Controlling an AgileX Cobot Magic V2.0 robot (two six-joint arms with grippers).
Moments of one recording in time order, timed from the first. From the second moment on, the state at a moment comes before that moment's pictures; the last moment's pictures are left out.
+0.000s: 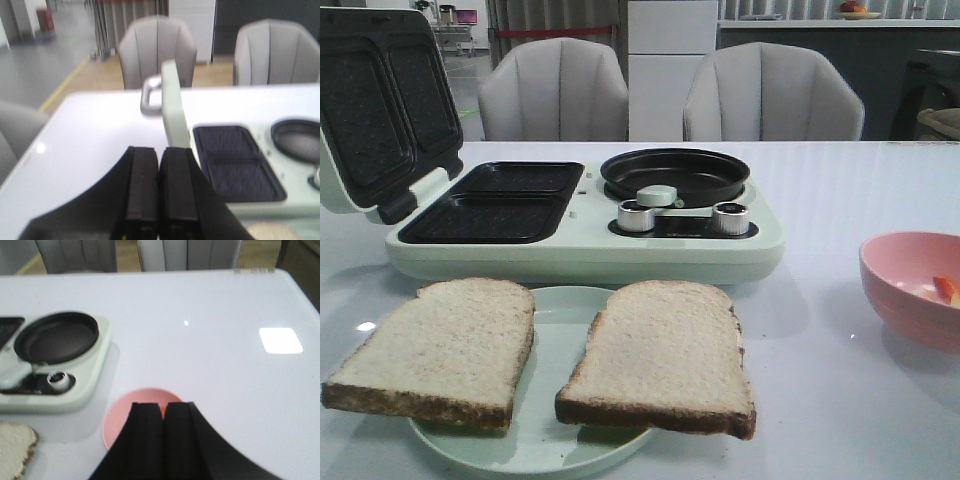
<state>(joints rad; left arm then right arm) -0.05 0.39 -0.62 0.02 0.51 -0.02 -0.02 0.49 -0.66 0.05 0.62 0.05</state>
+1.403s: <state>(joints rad) -0.87 0.92 -0.48 0.55 0.56 0.23 -0.02 0.80 -0.66 0.00 0.66 0.05</state>
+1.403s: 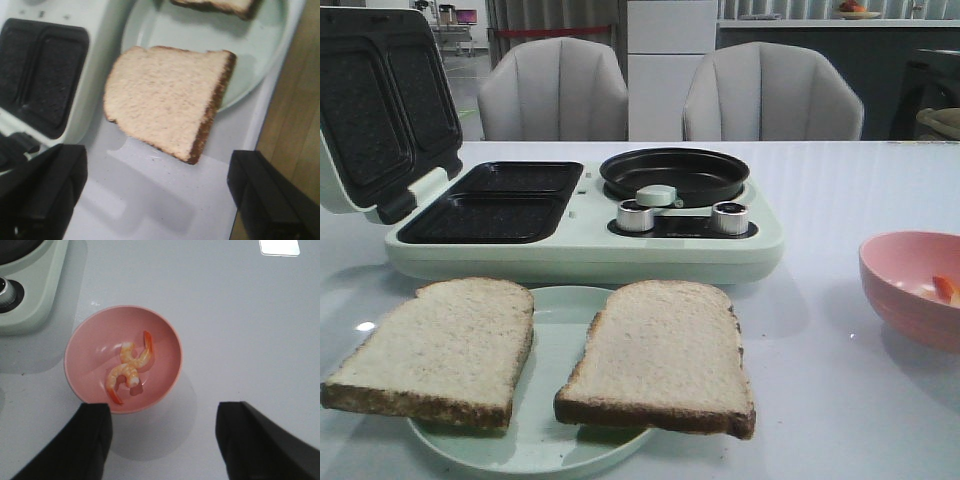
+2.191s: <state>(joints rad) -0.91 1.46 -0.46 1.37 0.52 -0.57 -0.02 0.80 -0.66 0.00 0.66 0.05</state>
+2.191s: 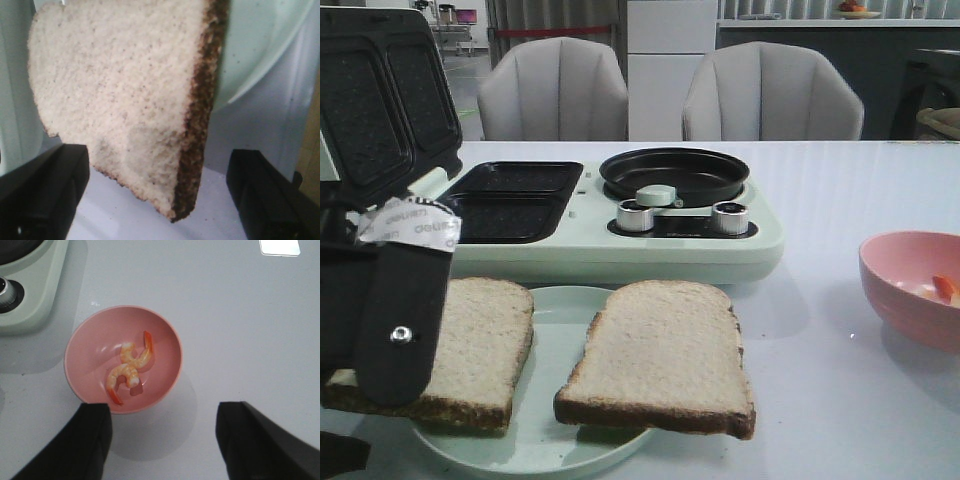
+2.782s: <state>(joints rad) -0.92 1.47 -0.47 1.38 0.58 -0.60 -0.02 0.80 -0.66 0.00 0.66 0.05</state>
